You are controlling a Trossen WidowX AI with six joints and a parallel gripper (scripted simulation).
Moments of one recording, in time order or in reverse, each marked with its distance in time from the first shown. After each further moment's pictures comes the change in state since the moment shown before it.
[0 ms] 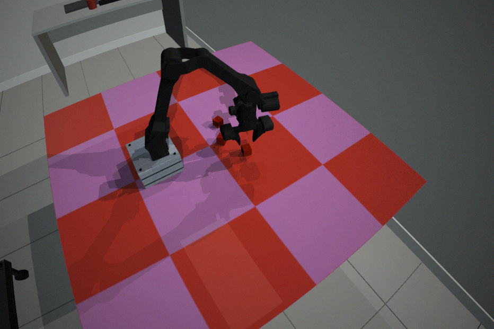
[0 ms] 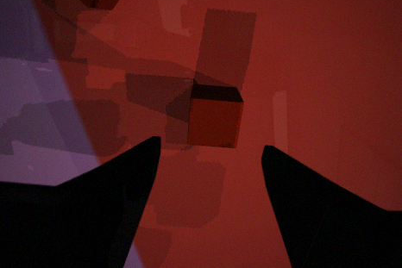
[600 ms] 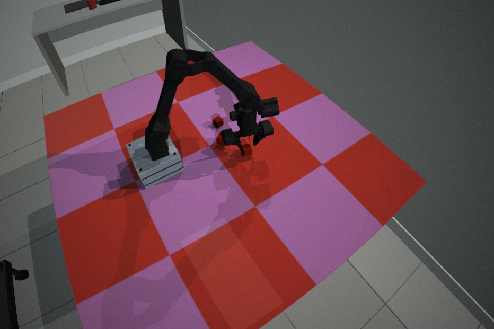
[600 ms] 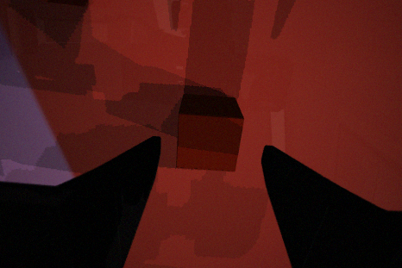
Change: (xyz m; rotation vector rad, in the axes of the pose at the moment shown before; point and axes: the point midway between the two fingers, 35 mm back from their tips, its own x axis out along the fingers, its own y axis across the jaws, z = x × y) arm 0.027 -0.003 0.000 0.001 0.000 -0.013
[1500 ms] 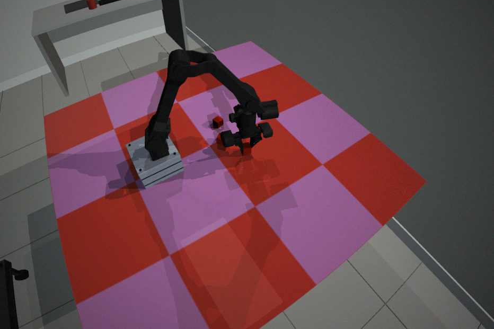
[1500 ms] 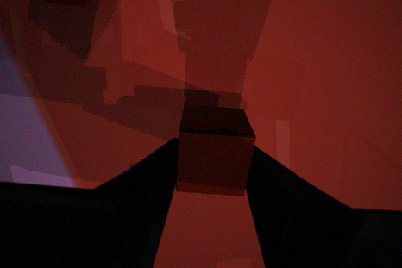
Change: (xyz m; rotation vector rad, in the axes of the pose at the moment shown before) arm 0.009 0.003 0.000 -0.001 -0.002 0.018
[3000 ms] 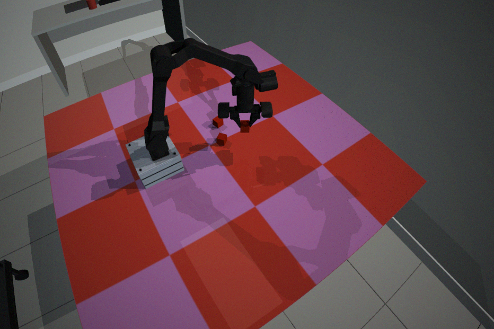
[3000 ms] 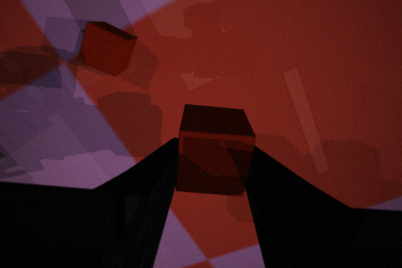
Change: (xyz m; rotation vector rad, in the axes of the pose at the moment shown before) arm -0.094 -0.001 0.029 0.286 -0.004 -0.016
